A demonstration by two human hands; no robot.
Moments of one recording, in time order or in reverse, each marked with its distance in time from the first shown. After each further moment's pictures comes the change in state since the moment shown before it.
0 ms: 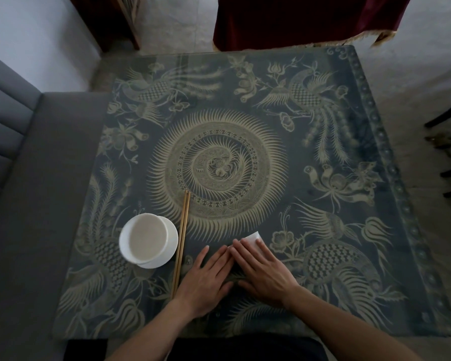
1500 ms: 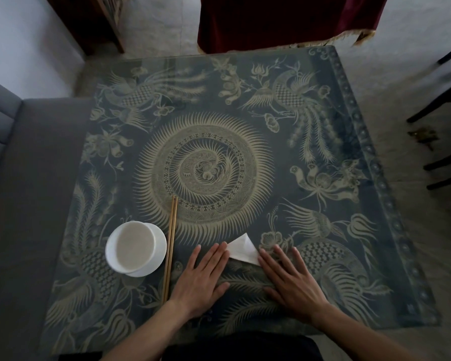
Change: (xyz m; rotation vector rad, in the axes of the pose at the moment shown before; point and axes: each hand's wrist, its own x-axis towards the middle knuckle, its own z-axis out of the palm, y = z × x) left_hand 0.014 0.005 -0.009 0.055 -0.032 -0.031; right_hand -0.076 0.037 0.011 -0.022 -0.018 0.158
